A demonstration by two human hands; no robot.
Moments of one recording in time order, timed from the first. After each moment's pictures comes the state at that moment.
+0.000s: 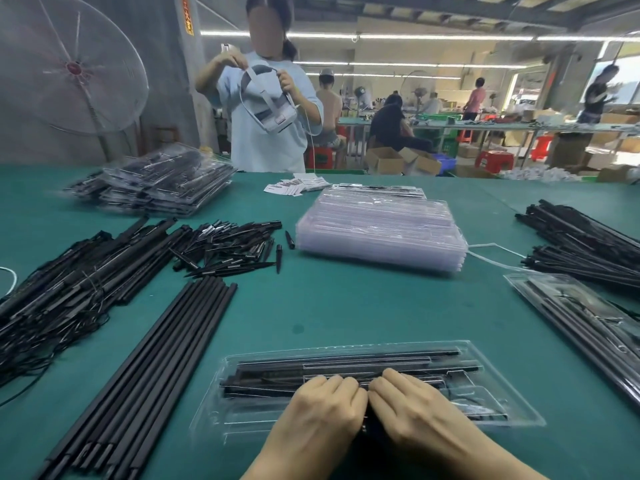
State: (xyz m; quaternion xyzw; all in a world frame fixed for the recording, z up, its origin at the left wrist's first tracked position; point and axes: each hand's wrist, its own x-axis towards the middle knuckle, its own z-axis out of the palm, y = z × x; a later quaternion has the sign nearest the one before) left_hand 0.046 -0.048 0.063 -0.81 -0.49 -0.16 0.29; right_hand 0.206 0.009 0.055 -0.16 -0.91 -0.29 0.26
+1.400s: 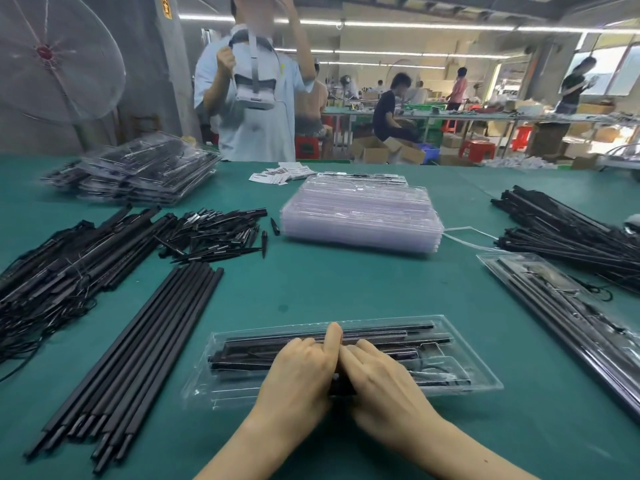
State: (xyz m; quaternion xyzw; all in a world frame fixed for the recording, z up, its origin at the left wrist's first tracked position) left_hand 0.055 -0.050 0.078 -0.79 -0.59 -0.14 0.13; right_hand 0.194 -0.026 0.068 -0.32 -0.92 -0.03 0.21
